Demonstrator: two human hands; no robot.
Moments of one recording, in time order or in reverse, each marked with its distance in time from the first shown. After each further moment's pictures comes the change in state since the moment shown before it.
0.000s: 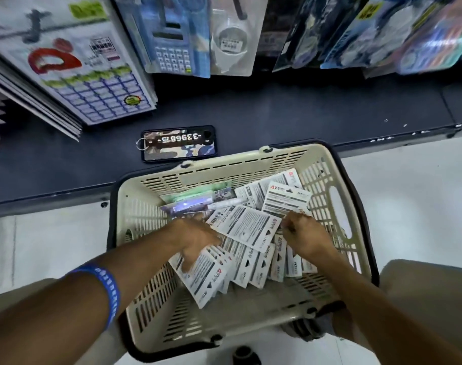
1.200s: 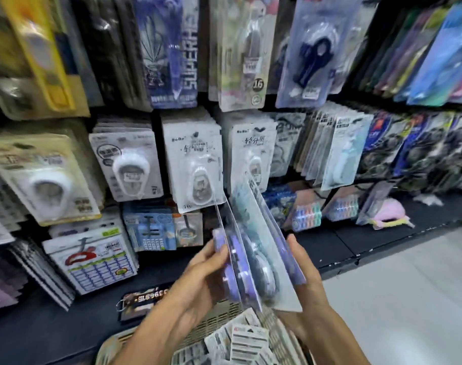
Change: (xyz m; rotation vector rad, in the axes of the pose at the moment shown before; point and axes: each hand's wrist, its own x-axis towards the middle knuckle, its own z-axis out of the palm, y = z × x) left_hand -0.233 0.117 -0.191 -2.115 1.080 0.770; right_hand -0.132 -0.116 -0.276 1.984 -0.075 -0.344
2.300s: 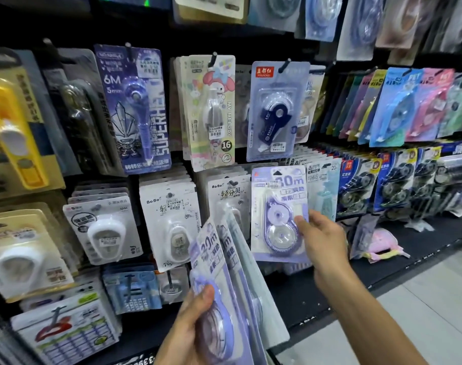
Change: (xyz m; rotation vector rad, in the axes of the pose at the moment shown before) left_hand 0.000 0.015 0.038 -0.203 0.016 0.073; right_hand 0.058 -0.125 -0.016 -0.668 0.606 -0.633
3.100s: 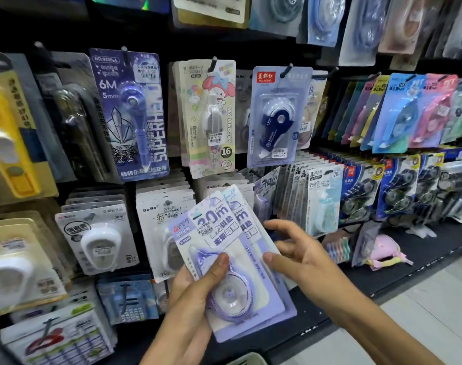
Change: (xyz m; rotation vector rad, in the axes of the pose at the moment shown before) left_hand 0.033 0.026 0.038 0.127 -0.120 0.271; right_hand -0.020 -0.006 -0.007 -0.119 -0.762 -0.088
